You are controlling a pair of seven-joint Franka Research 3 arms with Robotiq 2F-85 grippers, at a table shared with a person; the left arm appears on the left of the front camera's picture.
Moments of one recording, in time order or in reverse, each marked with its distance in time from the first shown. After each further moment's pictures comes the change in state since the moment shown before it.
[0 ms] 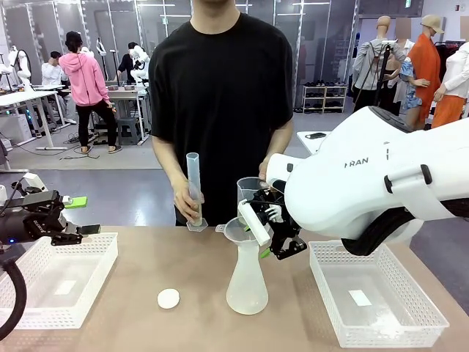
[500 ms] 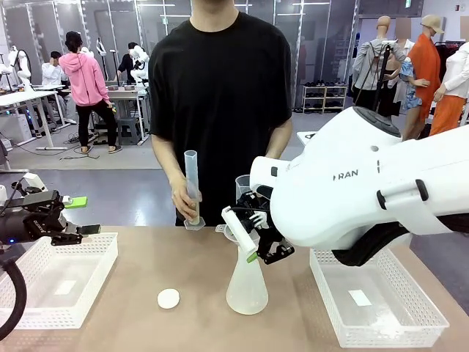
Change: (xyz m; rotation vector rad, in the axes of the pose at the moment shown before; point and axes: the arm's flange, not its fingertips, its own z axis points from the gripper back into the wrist) left arm 0.000 0.000 0.000 0.000 0.000 0.000; right arm 0.035 -0.002 -0.002 -0.006 -0.004 0.067
